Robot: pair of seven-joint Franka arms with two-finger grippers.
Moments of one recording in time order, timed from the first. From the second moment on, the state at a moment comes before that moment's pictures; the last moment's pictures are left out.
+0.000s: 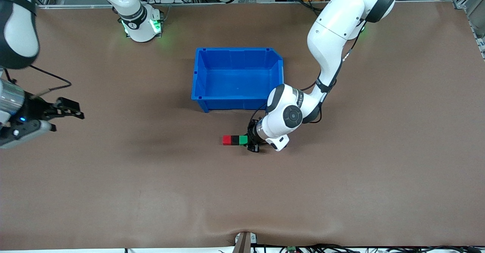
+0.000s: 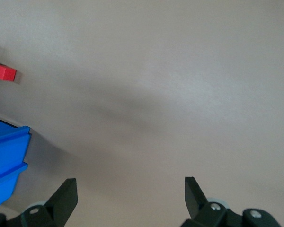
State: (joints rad) left arm -0.59 0.91 -0.09 -1.40 -0.48 2.46 -1.83; right arm -0.01 0.22 -0.06 -1.50 0.12 1.69 -0.45
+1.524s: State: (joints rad) left arm -0.35 0.56 -0.07 -1.34 -0.25 1.96 -1.59; right arm -0.06 0.04 -0.06 -1.51 0.05 1.48 0.03
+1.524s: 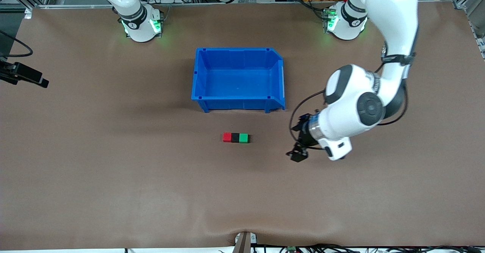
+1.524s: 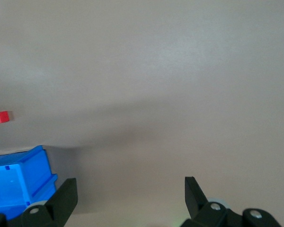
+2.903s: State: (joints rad) left arm -0.11 0.24 -0.07 -1.37 -0.02 1.48 -0.78; right arm -0.02 0.04 -0.04 -1.50 0.01 1.48 0.07
